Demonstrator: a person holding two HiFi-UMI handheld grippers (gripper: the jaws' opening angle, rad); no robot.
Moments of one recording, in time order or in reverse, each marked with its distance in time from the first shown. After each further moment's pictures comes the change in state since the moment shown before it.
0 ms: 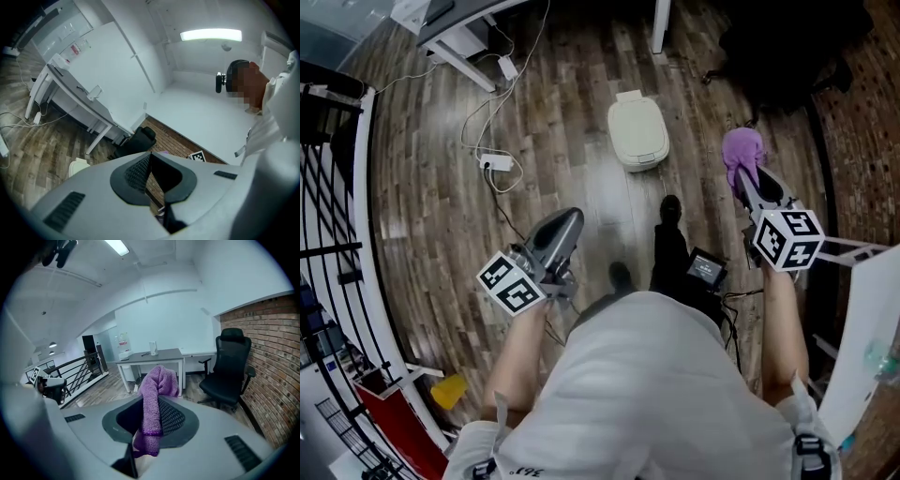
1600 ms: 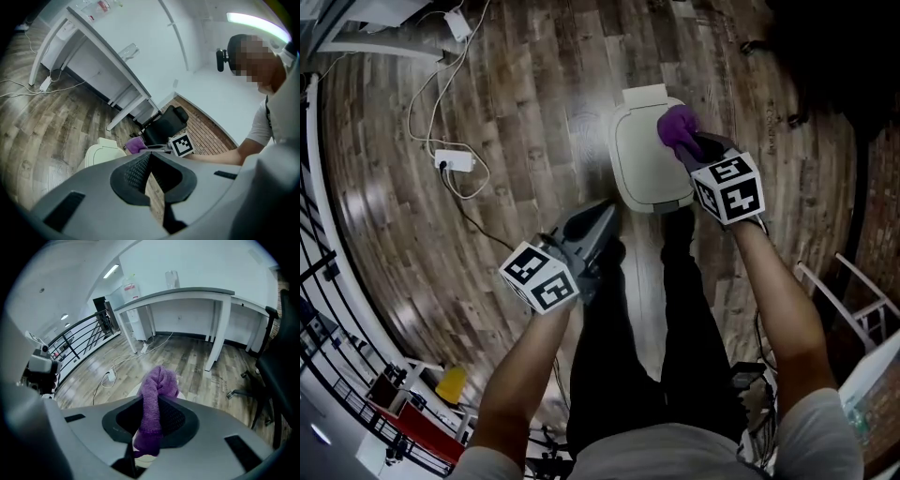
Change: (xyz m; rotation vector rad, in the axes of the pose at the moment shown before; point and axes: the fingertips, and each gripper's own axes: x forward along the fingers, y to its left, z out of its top) left arm 0.216 0.363 -0.120 -0.186 0.249 0.132; right arm 0.491 -0.033 -0.184 -0.193 0.494 0.224
